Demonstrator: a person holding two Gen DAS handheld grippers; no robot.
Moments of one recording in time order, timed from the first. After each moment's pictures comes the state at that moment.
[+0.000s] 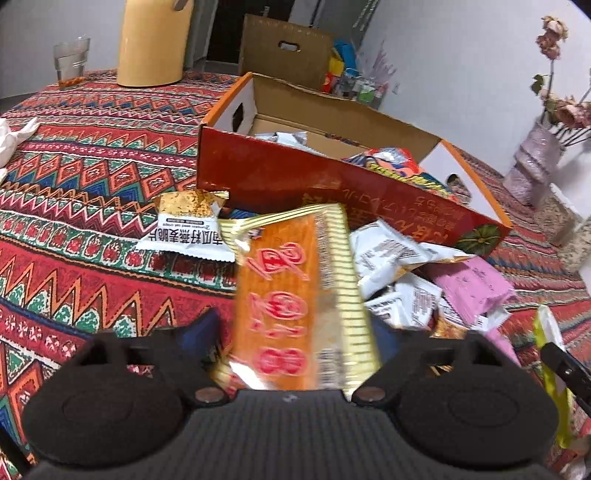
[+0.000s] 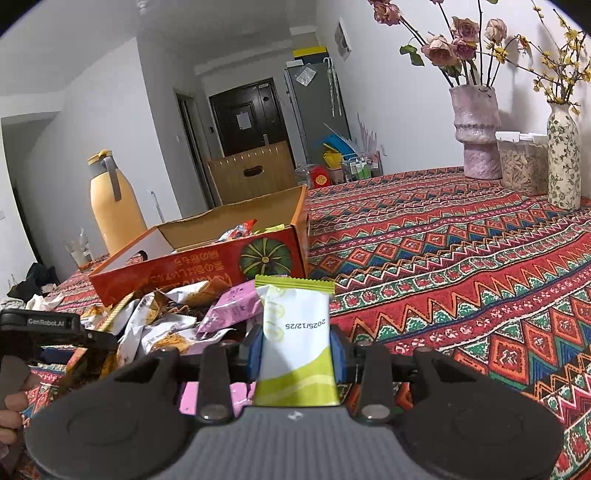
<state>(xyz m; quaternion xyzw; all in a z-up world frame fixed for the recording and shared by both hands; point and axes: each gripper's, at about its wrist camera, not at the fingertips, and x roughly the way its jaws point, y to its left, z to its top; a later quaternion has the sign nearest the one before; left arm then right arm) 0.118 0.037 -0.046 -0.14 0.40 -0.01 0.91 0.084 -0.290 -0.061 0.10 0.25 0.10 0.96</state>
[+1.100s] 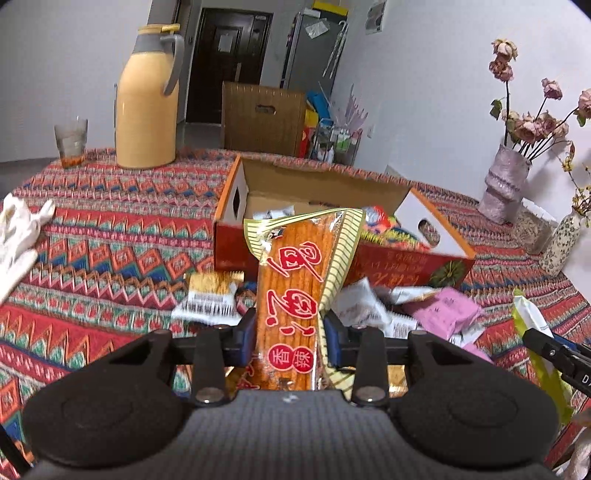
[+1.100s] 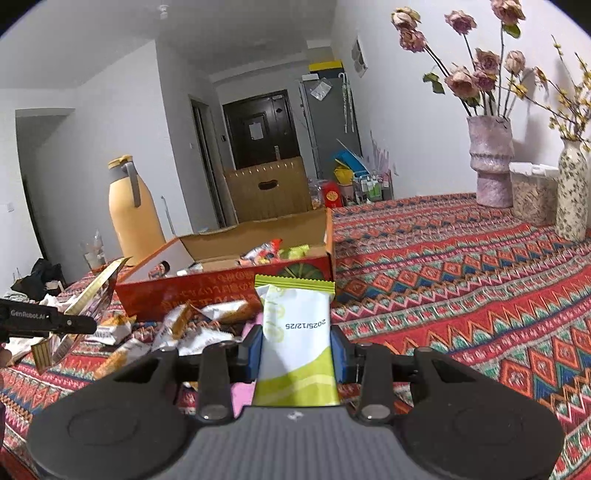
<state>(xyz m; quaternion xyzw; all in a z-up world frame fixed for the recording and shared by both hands) 0.080 0.046 0.011 -0.08 0.30 -0.02 0.95 0.072 -0.262 -0.030 0.08 0.22 0.12 0.96</state>
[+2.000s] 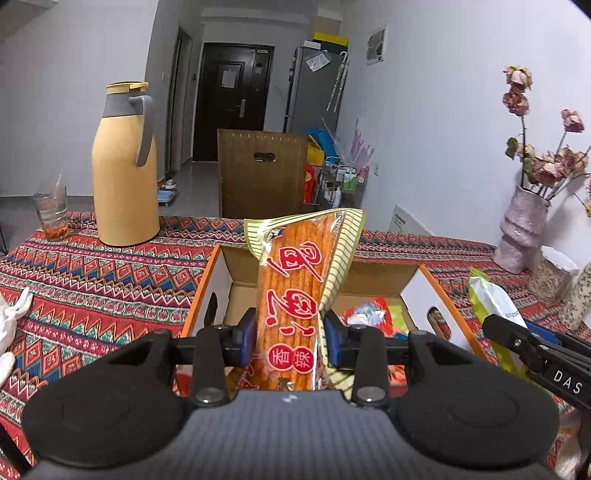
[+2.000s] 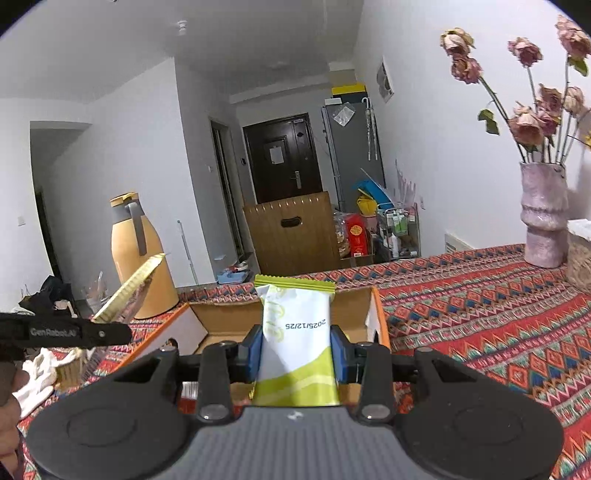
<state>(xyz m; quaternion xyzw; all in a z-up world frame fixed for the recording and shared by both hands) 0.185 0.017 0.061 -0.07 0.25 0.00 0.96 0.201 -0.221 0.024 0.08 0.18 0.15 0.97</state>
